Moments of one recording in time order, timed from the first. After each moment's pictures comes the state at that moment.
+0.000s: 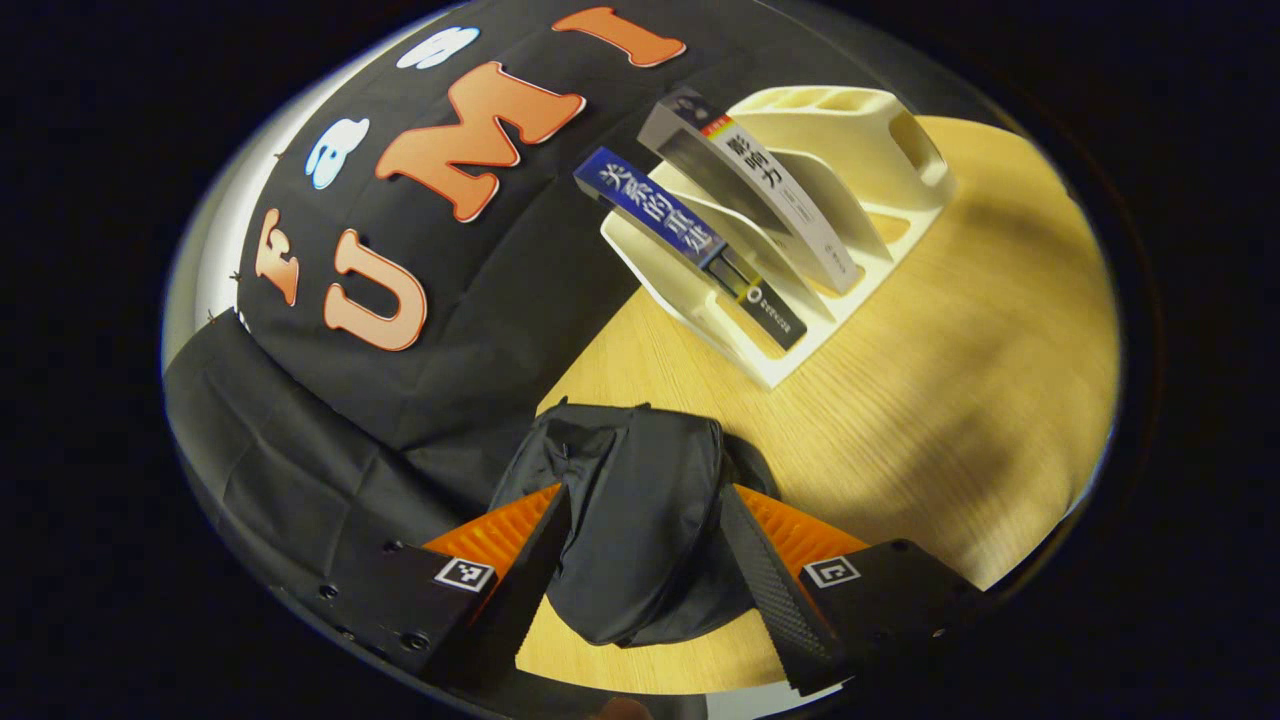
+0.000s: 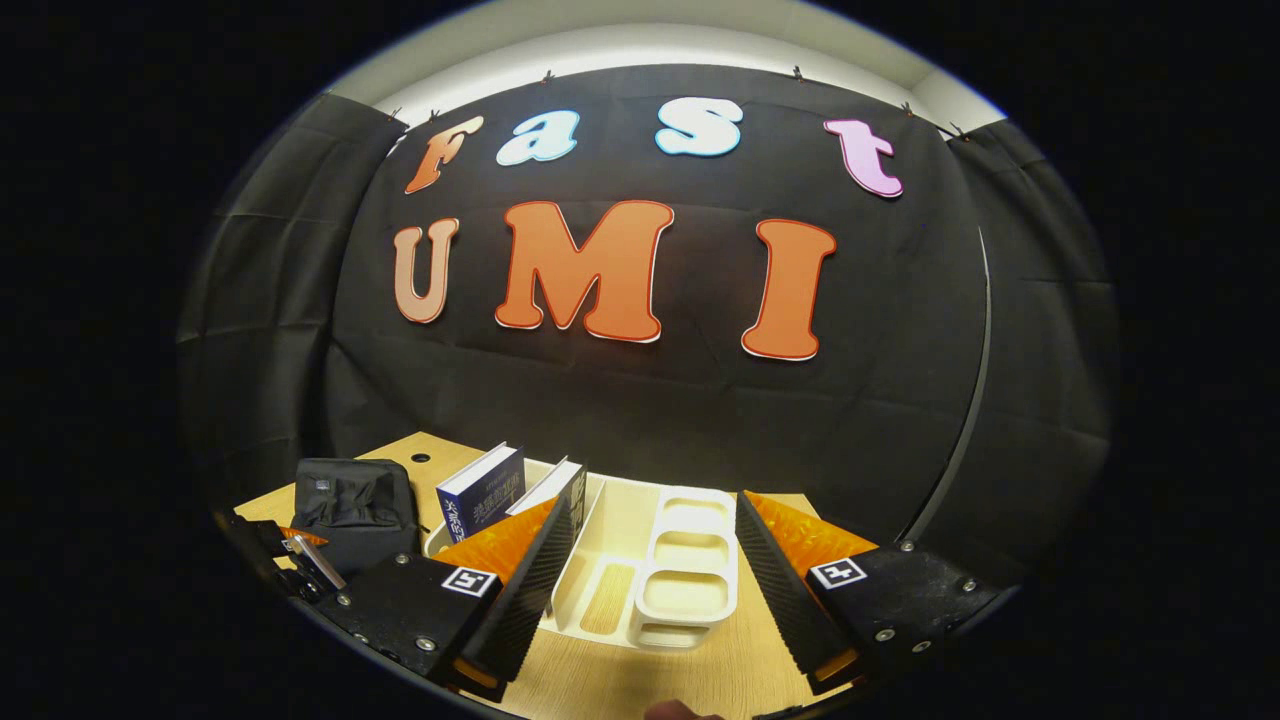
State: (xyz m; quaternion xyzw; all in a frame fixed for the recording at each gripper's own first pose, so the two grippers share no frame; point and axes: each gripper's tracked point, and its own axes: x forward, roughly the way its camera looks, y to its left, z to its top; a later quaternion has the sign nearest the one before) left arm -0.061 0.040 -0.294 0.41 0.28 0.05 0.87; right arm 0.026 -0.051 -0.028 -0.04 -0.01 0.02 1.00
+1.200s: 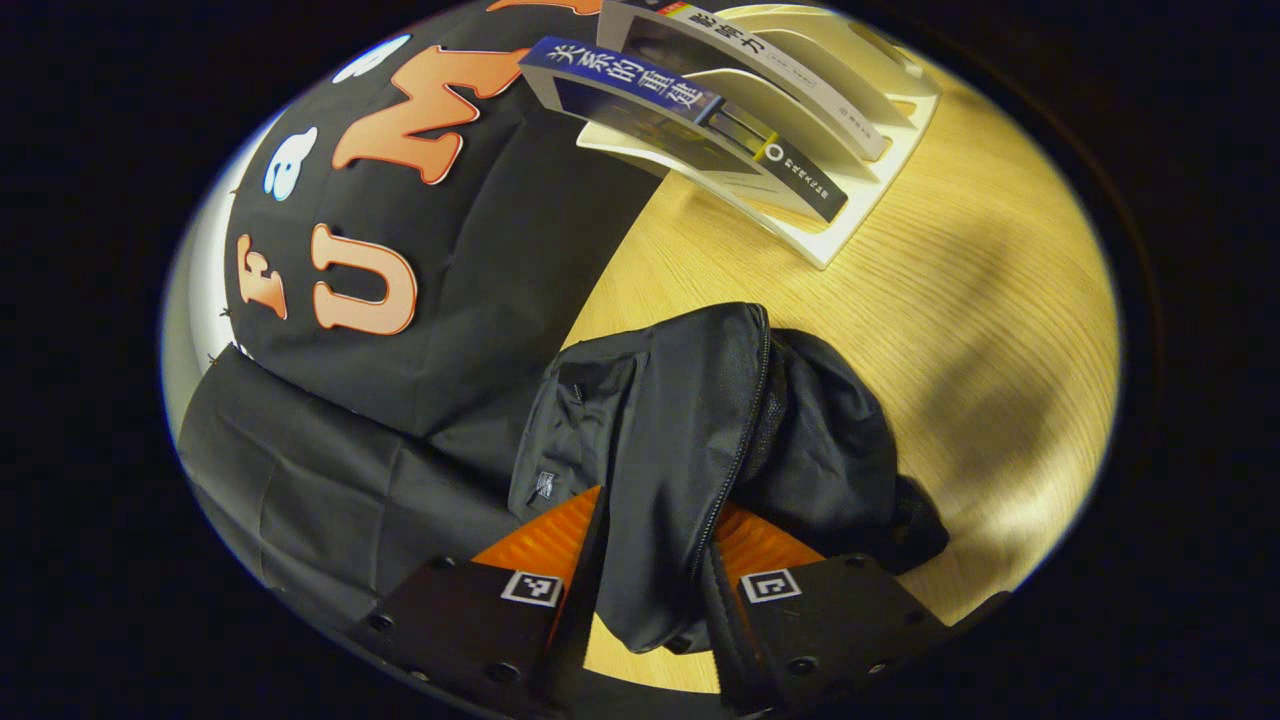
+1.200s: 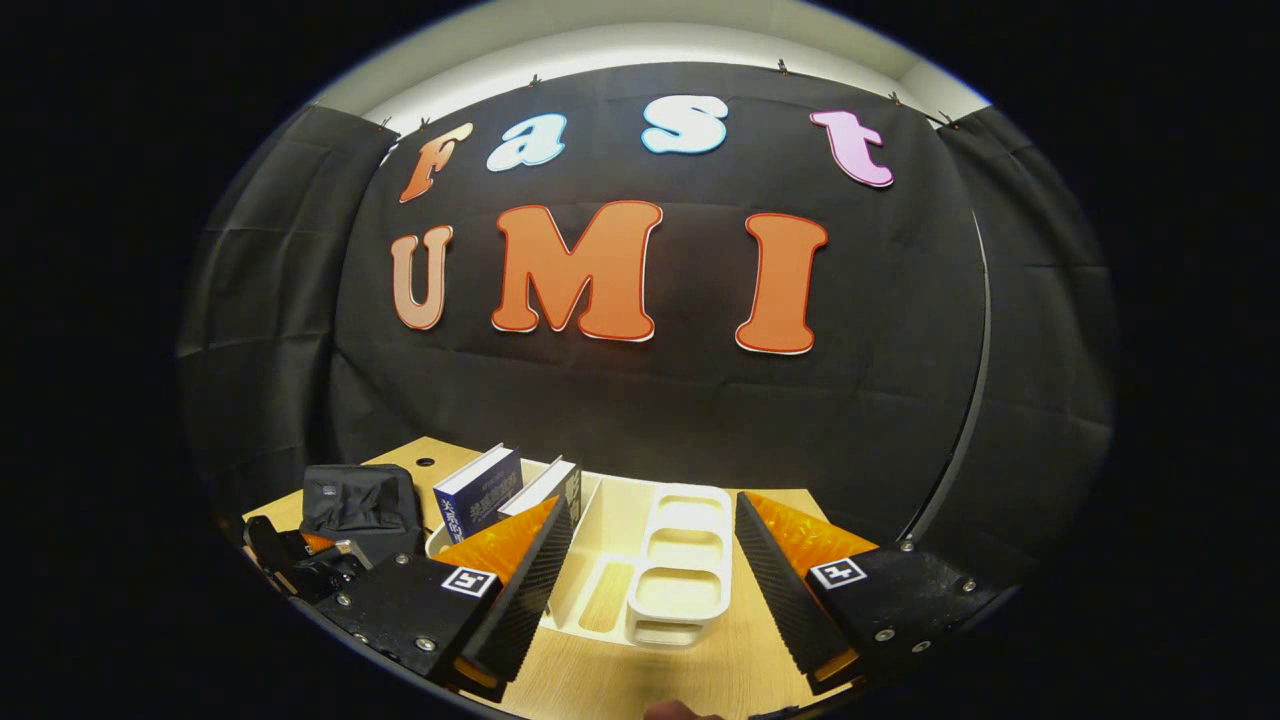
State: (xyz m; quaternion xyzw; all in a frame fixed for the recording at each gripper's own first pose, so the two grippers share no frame) left arm -0.035 0.103 -0.323 0.46 0.34 0.08 0.82; right arm 0.024 -0.063 -0.029 -0.02 0.00 0.03 1.00
